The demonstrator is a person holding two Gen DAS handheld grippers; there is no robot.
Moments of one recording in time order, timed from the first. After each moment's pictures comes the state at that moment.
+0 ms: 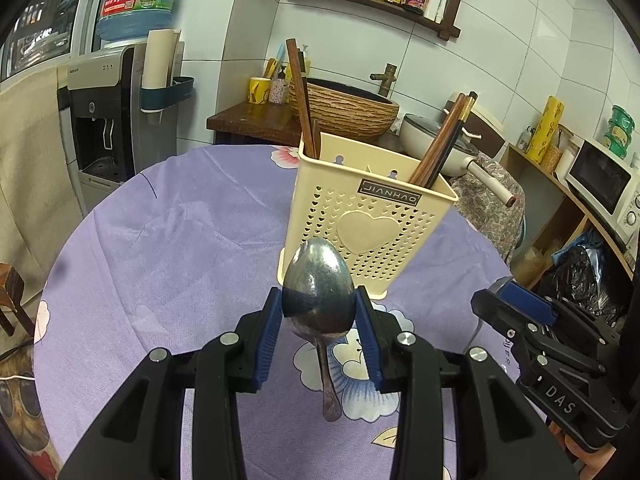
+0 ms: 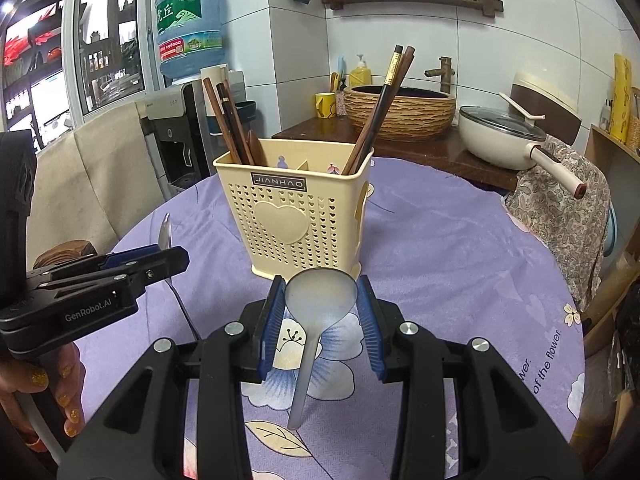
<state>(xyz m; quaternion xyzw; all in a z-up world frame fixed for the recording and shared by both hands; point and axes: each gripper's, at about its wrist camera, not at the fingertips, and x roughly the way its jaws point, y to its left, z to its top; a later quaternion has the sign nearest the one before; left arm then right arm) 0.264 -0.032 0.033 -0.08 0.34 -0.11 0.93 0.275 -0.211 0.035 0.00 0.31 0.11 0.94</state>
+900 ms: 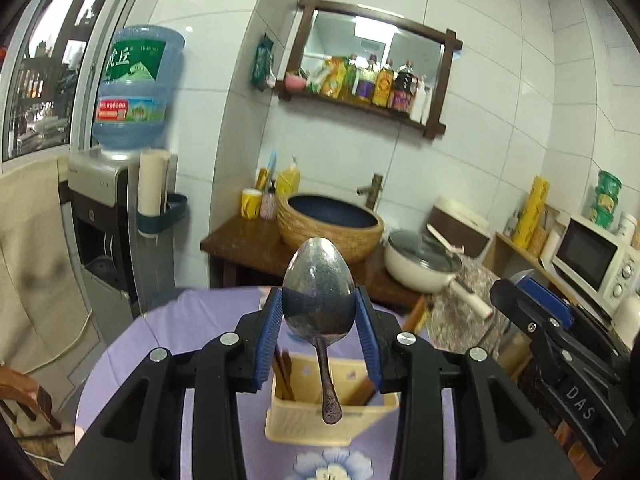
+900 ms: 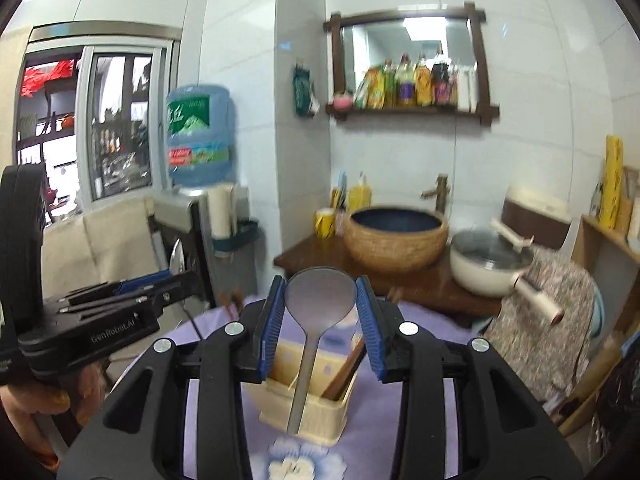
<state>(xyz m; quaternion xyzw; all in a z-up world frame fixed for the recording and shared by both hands) 0.310 -0.036 0.201 -0.09 0.19 -0.10 0.97 0.310 -0.207 0.218 -0.01 0.13 0.10 0.99</state>
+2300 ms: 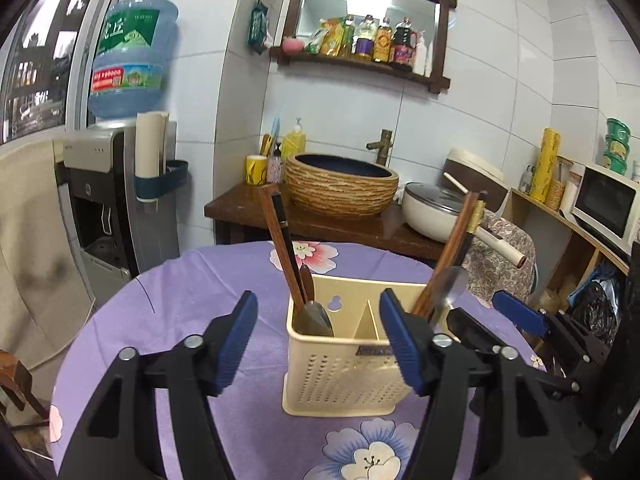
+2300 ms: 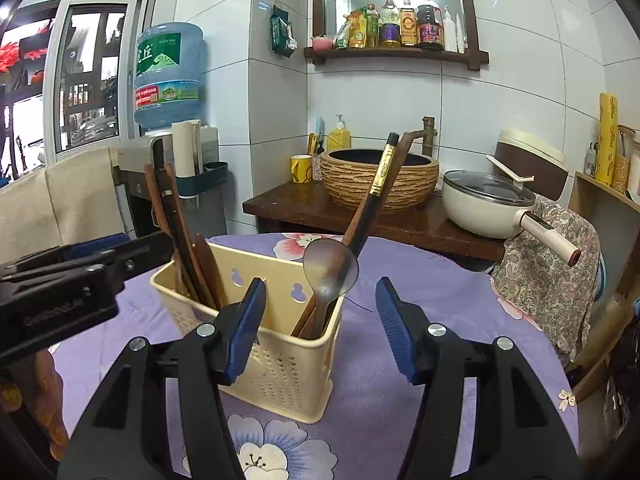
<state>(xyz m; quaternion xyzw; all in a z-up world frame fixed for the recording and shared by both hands) 0.313 -0.040 0.087 -0.05 0.21 -0.09 0.97 0.348 -0.208 0.063 -0.01 0.20 0.07 0.98</state>
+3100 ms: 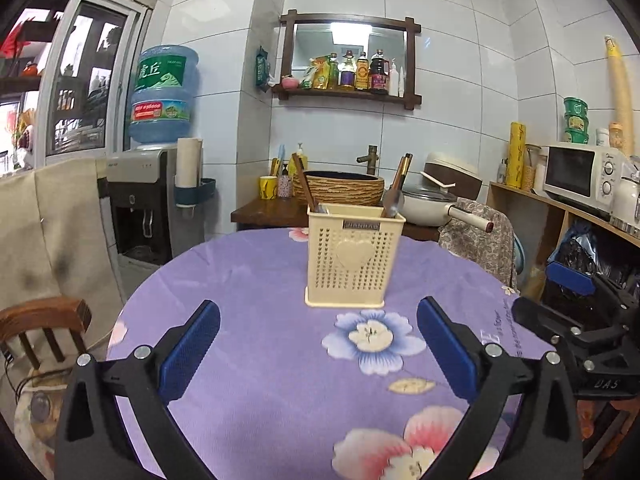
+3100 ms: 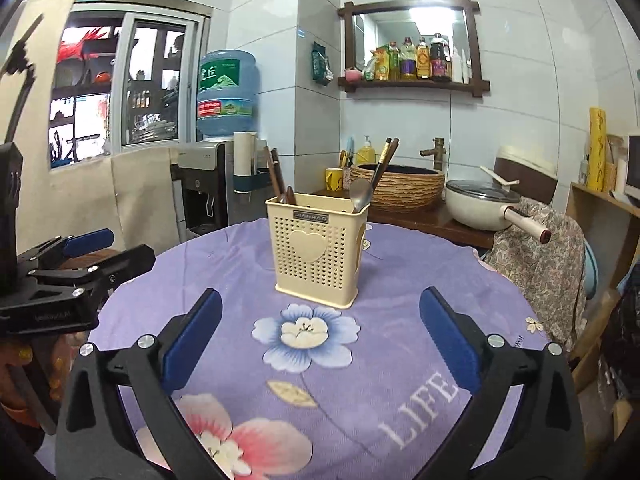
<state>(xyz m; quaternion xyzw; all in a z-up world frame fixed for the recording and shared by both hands) 0.102 -0.014 0.041 -0.02 0.16 -0.08 0.98 0.110 -0.226 0.039 -0.02 0.14 0.13 0.98</state>
